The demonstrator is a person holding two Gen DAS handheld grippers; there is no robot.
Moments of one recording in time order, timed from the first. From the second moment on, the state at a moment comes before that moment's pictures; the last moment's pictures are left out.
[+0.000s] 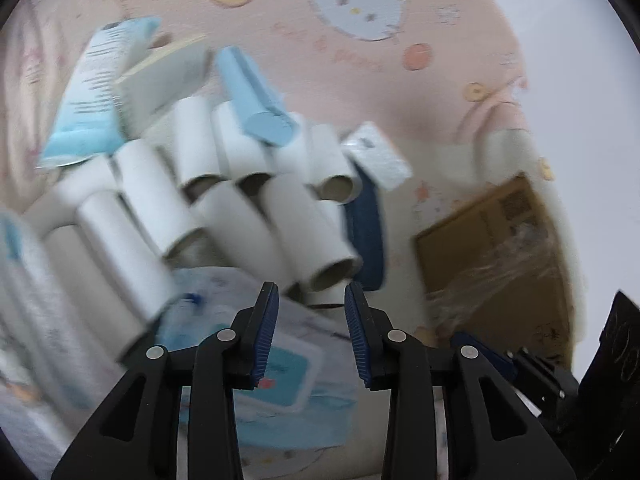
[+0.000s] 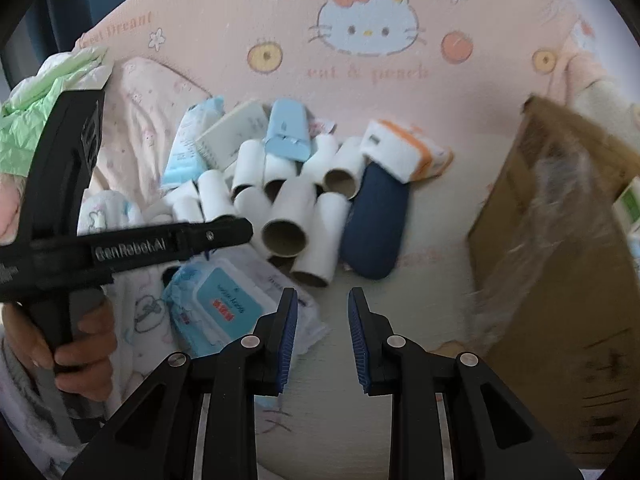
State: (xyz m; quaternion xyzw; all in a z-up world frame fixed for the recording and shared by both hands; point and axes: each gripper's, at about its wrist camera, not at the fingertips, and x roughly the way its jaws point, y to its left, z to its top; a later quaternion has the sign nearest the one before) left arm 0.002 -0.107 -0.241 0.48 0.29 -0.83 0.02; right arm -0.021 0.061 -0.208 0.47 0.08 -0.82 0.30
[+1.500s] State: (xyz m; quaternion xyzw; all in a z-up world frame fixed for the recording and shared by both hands) left arm -0.029 -0.105 -0.287 0.58 0.22 -0.78 -0.06; right arm -0.038 0.070 -0.315 0.64 -0.07 -0.72 0.26
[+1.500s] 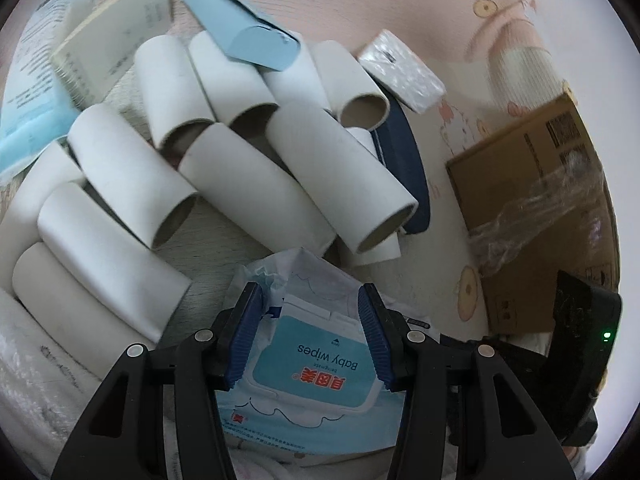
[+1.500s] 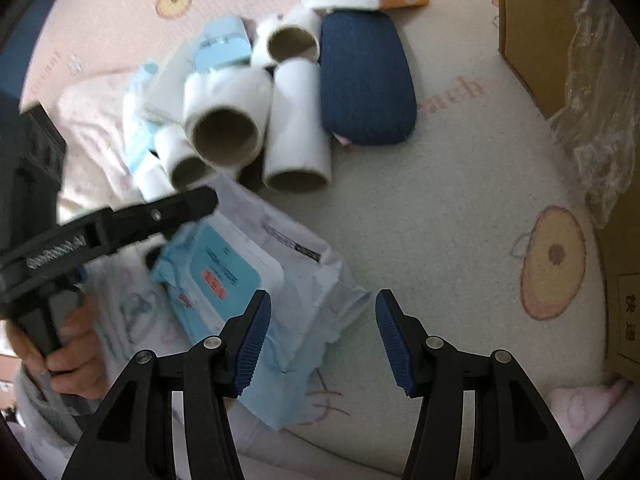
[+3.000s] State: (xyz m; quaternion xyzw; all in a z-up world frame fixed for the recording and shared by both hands) left arm -0.032 -0.102 -0.316 0.62 0.27 -0.73 -0.05; right arm -0.048 0.079 -0.335 0.65 -0.15 -0.70 0.25
